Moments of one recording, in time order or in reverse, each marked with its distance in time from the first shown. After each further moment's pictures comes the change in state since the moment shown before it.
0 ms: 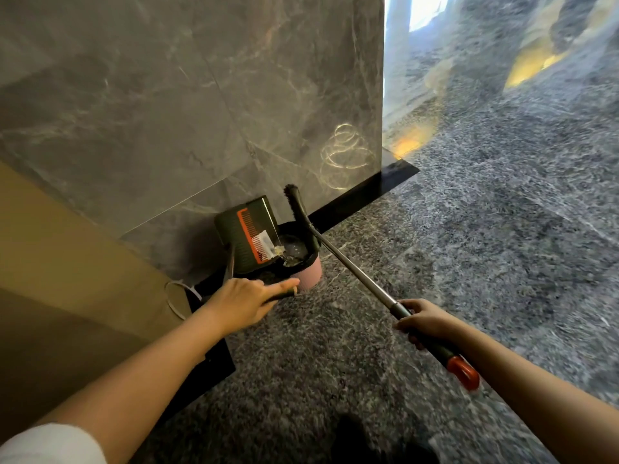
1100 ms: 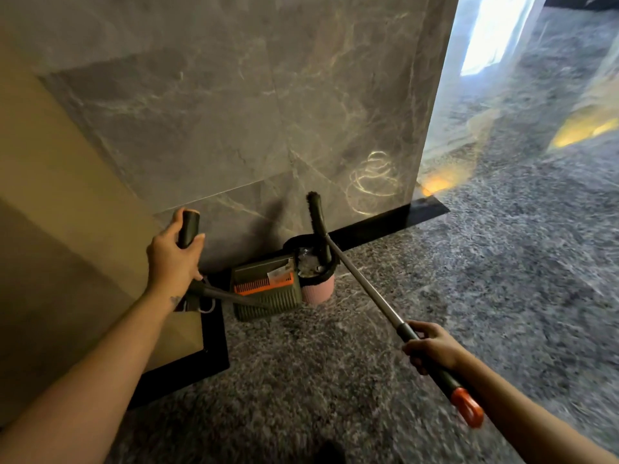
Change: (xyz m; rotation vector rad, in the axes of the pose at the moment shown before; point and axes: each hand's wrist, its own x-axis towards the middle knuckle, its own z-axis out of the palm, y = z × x) left_hand -0.073 -0.071 -0.029 -0.998 0.881 -1.031; right_hand -0.015 -0.027 0.013 0.144 -0.025 -0.121
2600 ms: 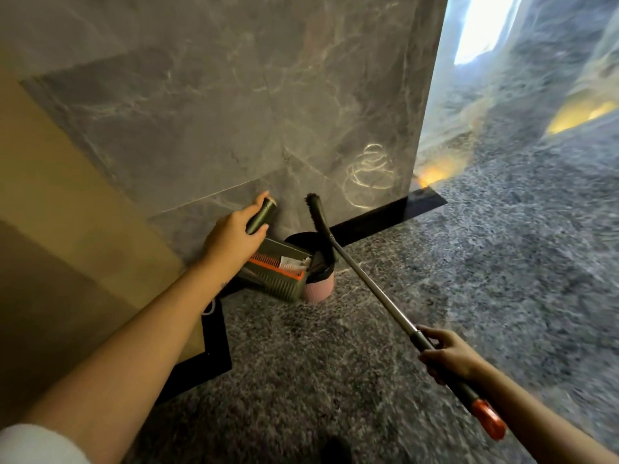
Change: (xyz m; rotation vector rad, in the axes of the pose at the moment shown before) left_hand -0.007 0.071 0.056 0.321 -0.357 0.331; right_hand 0.003 0.023 -0.023 -0.140 0.051 0.036
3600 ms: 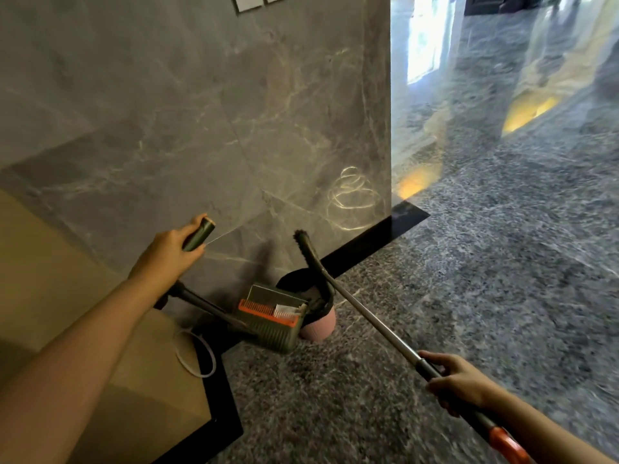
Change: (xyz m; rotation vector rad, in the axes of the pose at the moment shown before) left_hand 0.096 -0.041 -0.069 0.172 -0.030 0.052; right_hand 0.007 -0.013 0.008 0.077 0.000 -0.009
